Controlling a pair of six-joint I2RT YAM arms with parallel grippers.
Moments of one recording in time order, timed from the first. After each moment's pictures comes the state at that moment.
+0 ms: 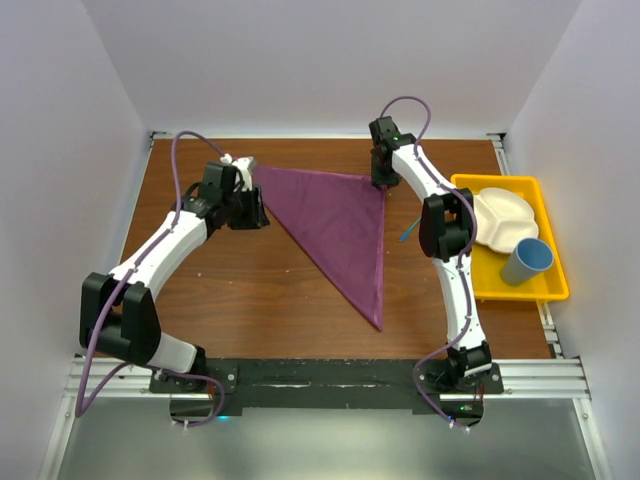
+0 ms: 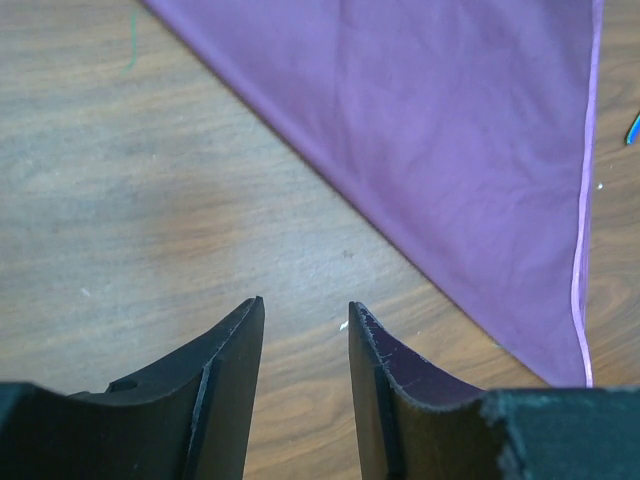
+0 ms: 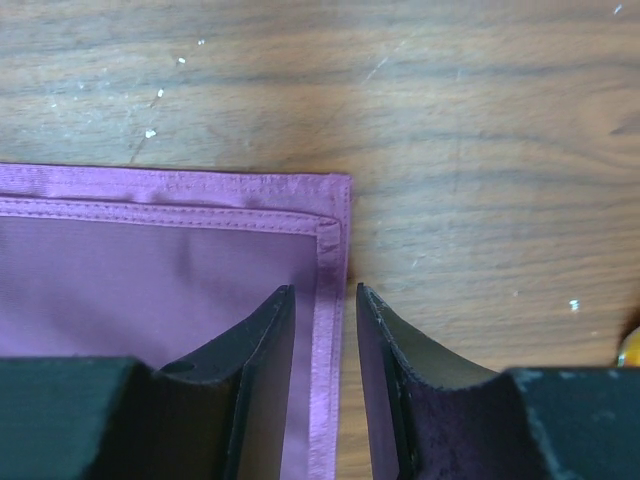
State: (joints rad) left arm -0.27 1.45 1.10 -0.48 0.18 -0.30; right arm 0.29 2.50 2.28 -0.87 0.24 0.30
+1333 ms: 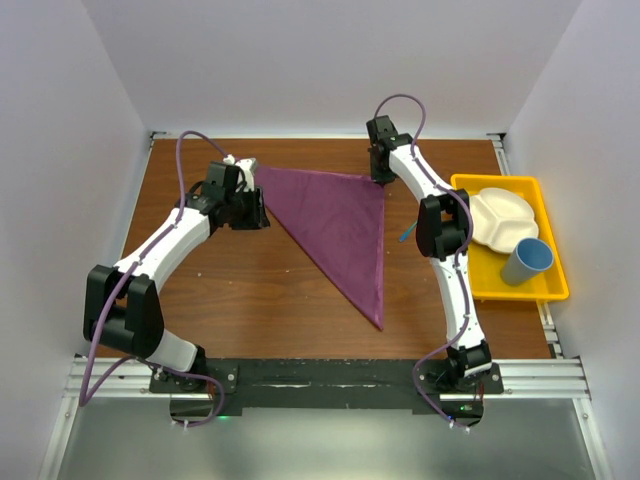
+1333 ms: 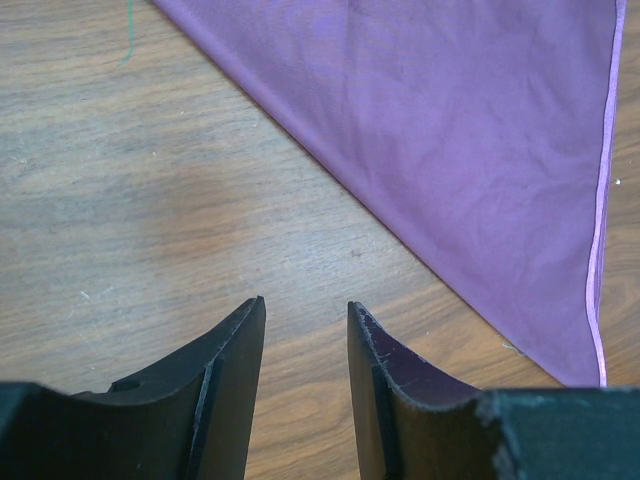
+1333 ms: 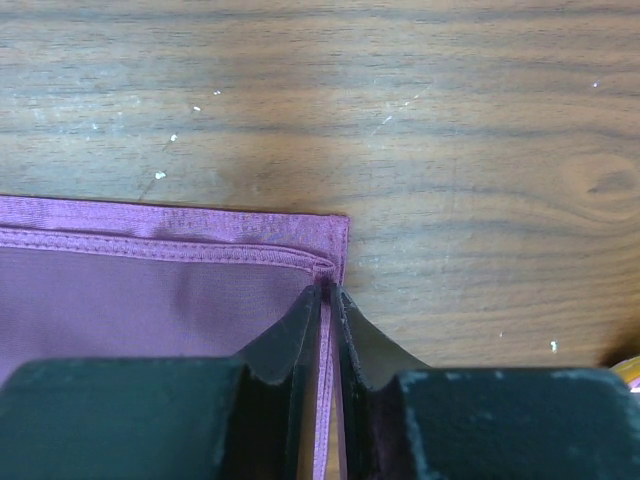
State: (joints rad) left arm -0.27 1.49 1.11 -0.49 0.18 -0.29; right arm 0.30 2.55 2.34 -0.84 0.28 0.22
